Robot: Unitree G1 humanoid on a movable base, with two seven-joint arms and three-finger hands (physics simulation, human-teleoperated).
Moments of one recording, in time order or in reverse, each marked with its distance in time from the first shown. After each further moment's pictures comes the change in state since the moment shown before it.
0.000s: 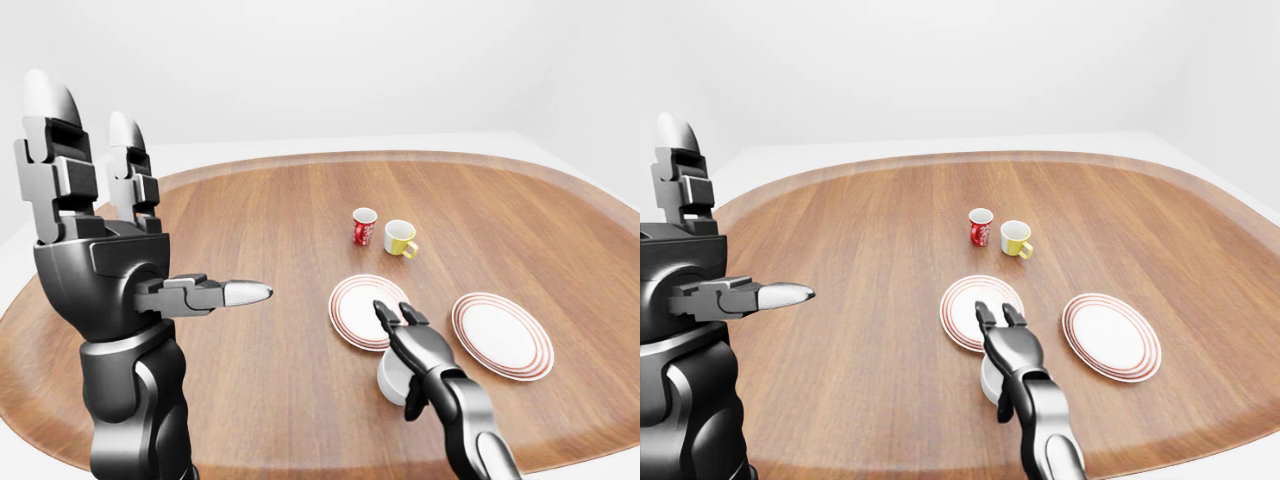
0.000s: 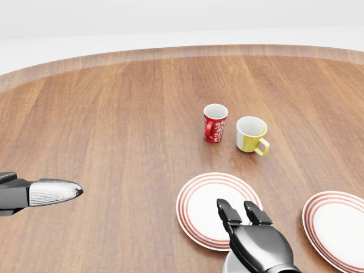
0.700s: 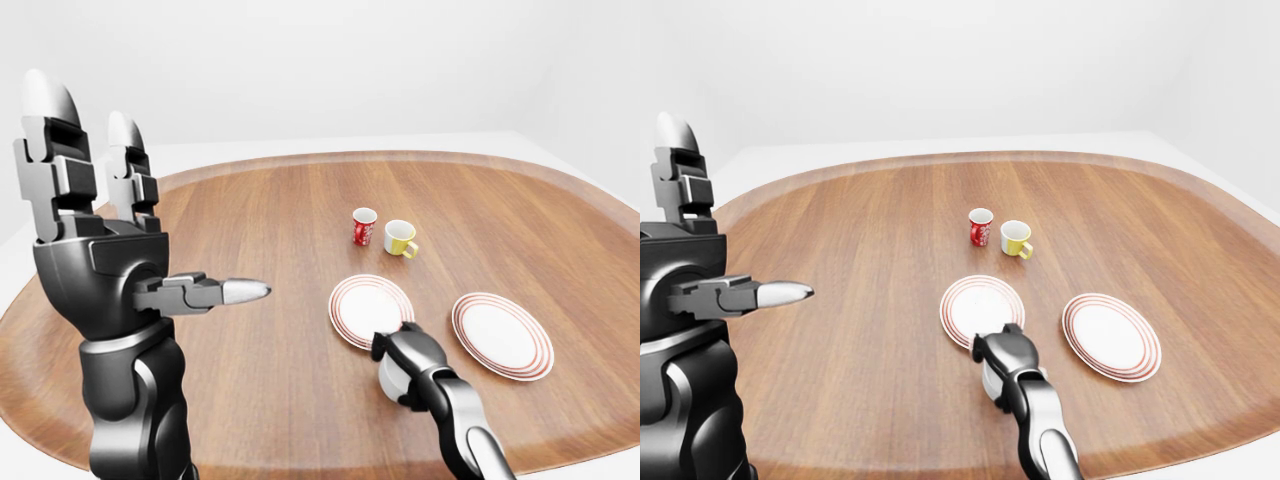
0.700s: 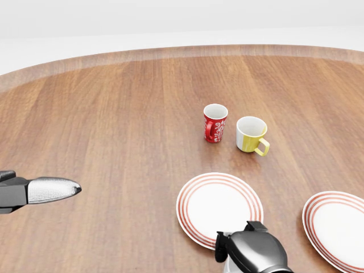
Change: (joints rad) left arm -0.005 0.004 0.006 0.008 -0.005 0.000 0.002; right arm -0.031 -0.009 0.013 0.129 -0.008 -0.006 -0.038
